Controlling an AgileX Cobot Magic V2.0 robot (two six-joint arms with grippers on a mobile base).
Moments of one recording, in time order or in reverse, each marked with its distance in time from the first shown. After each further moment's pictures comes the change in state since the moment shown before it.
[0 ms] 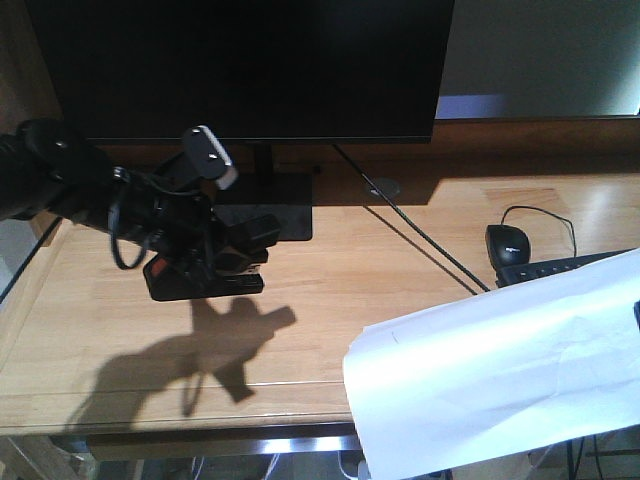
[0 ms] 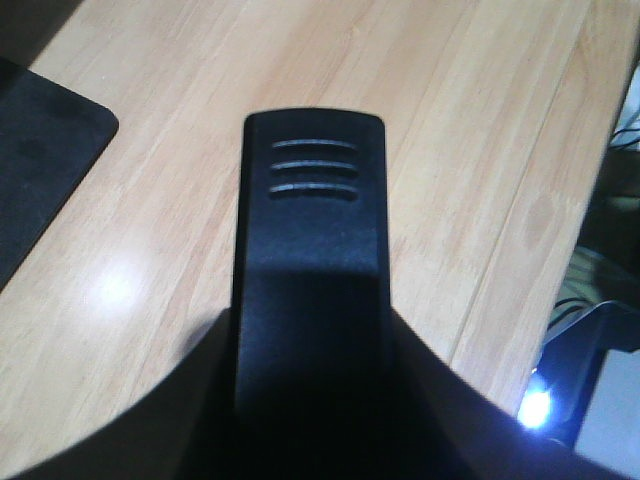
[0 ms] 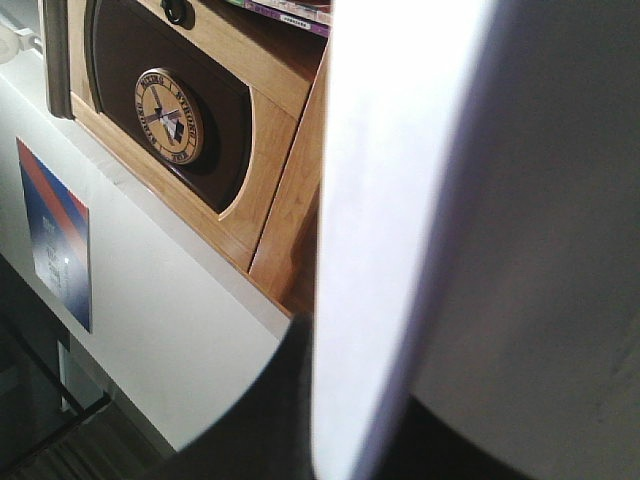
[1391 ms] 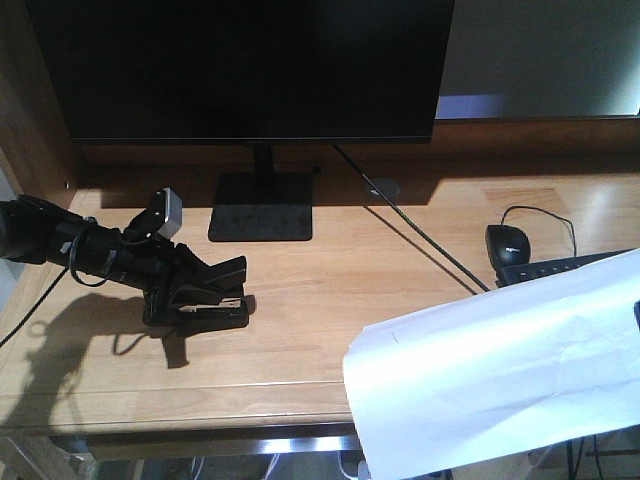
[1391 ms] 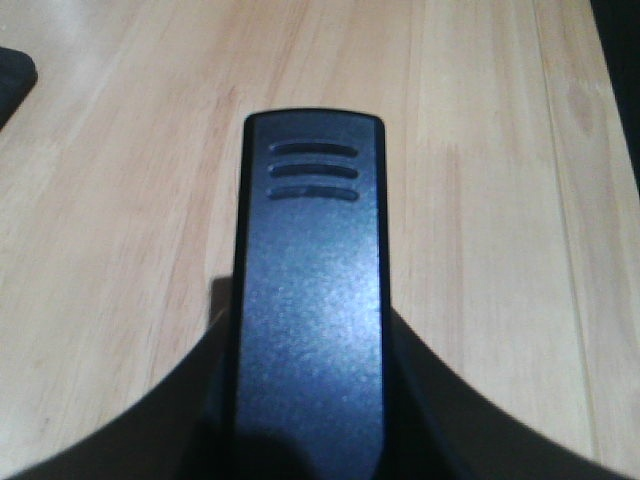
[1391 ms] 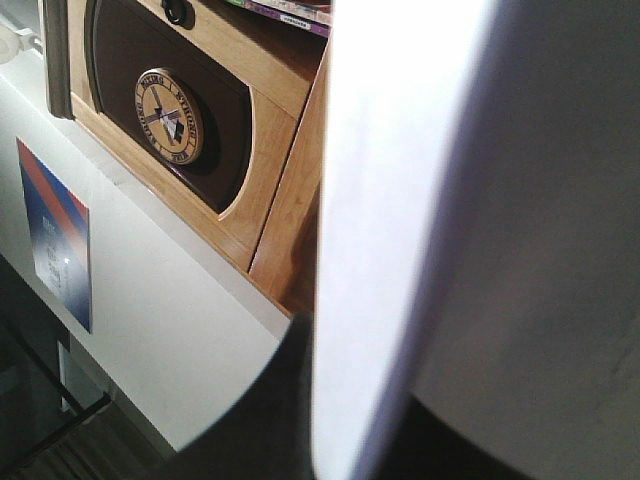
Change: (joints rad) left arm 0.268 0.488 -0.160 -0.380 0.315 0.742; right arm 0.000 0.000 0.000 0.000 0.000 0.000
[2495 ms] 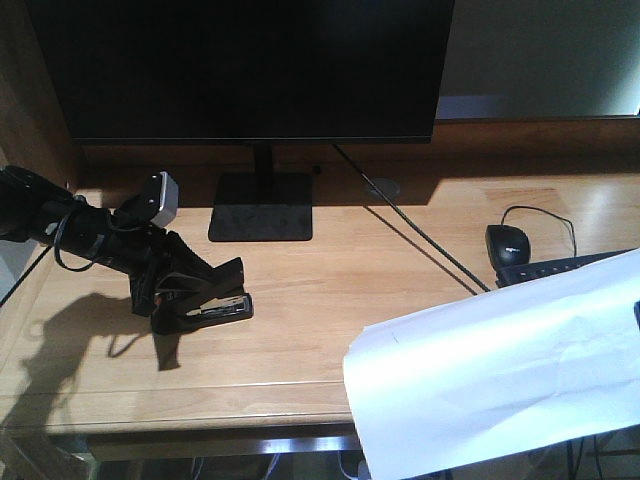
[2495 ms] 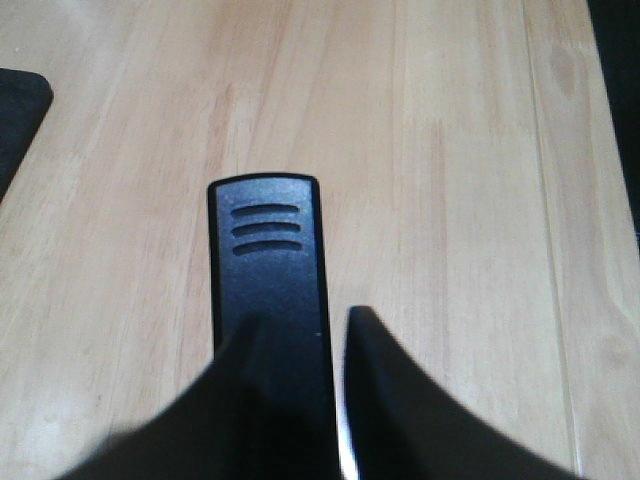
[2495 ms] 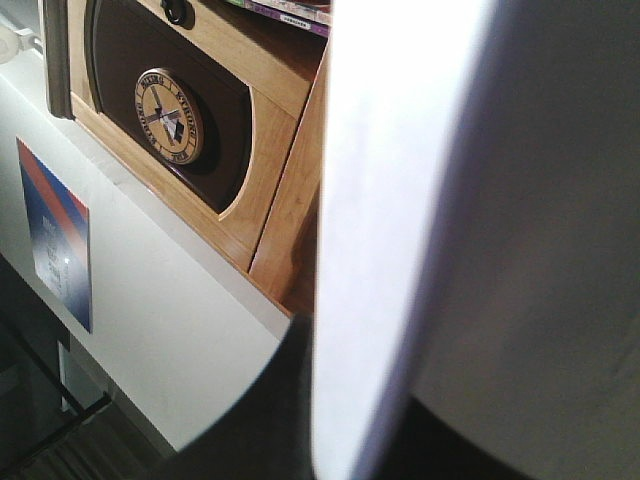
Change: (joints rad) left arm -0.005 -0.096 -0.008 0.134 -0.004 -0.048; right arm 0.000 0.000 0.000 0.000 0.000 0.000
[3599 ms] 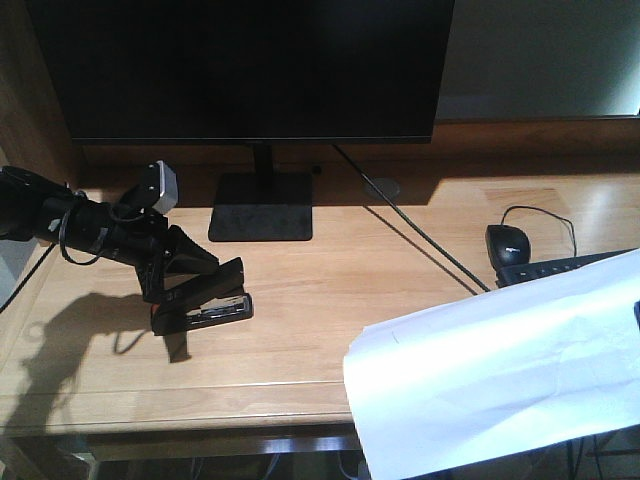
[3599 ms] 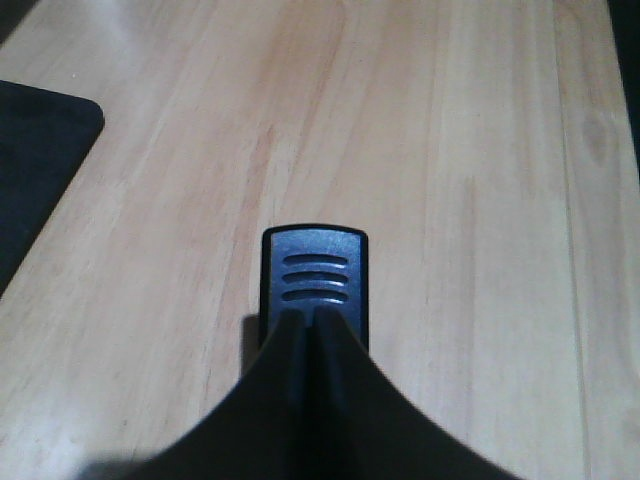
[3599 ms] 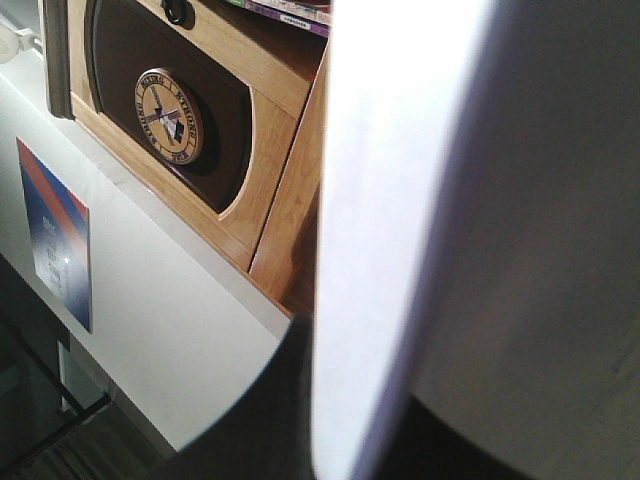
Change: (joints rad) left arm 0.000 0.000 0.000 -0.087 -0.022 -0.034; right arm 0.000 0.000 0.000 0.000 0.000 0.000
